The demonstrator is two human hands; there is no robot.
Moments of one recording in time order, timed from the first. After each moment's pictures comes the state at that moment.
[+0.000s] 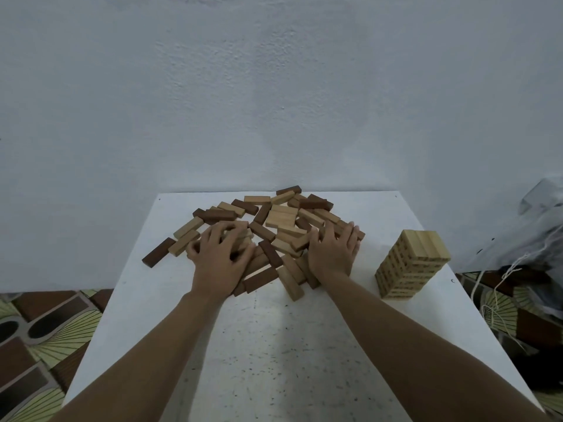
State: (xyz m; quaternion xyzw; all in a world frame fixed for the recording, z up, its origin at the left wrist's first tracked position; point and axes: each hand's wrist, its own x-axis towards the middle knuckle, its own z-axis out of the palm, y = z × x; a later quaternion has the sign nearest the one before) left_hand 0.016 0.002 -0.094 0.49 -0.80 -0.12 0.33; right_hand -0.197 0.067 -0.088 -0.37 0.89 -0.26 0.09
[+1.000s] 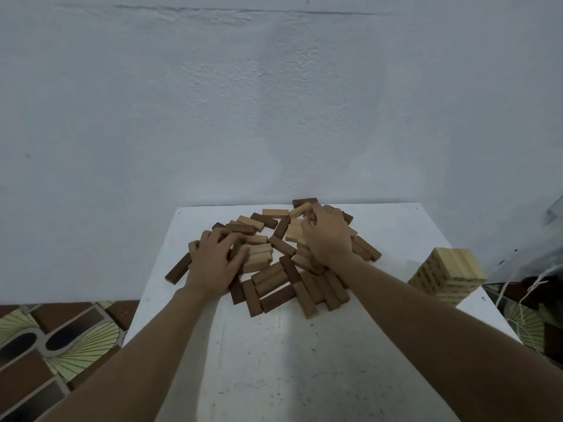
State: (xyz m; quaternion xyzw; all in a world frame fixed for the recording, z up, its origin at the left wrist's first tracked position) left_hand 0.057 -0.052 -0.076 0.48 -0.84 -0.12 0.24; right_hand -0.183 0.010 -0.035 -0.54 0.78 -0.31 0.04
